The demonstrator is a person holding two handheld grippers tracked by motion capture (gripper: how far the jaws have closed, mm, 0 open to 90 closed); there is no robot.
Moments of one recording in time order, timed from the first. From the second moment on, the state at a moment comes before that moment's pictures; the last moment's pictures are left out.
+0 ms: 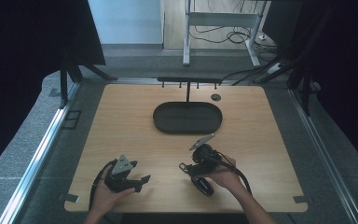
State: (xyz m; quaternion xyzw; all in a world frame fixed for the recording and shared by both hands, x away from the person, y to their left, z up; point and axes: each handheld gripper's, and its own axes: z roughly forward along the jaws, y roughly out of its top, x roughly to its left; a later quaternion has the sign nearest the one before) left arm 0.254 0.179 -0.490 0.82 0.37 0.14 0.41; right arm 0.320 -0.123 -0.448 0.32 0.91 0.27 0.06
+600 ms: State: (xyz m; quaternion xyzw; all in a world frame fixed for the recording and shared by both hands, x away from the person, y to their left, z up) left arm 0.254 0.178 -0.490 0.82 0.37 0.14 0.41; right arm 0.325 -0.111 -0.465 0.32 0.92 0.22 0.04
